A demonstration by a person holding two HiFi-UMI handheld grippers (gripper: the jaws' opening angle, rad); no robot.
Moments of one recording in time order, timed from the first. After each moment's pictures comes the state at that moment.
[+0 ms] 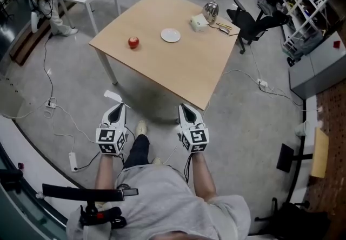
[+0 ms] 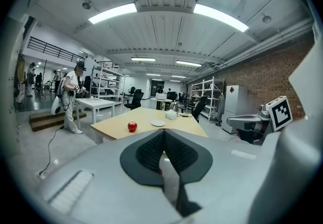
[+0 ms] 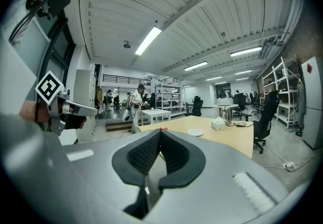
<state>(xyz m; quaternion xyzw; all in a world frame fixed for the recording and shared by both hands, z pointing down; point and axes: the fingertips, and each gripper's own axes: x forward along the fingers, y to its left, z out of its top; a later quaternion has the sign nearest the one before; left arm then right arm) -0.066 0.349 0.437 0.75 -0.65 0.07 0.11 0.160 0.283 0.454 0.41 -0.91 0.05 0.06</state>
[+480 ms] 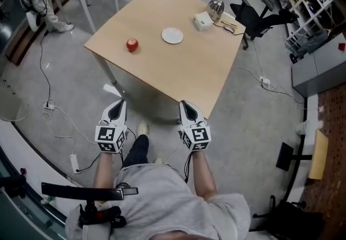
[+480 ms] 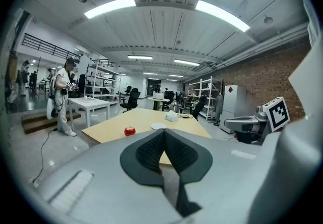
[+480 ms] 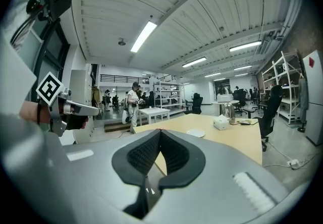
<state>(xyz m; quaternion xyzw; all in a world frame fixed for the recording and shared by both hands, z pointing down) -0.094 0.255 0.436 0.76 -0.63 0.07 0.12 0.128 0.198 0.460 0.41 -0.91 0.07 0.07</state>
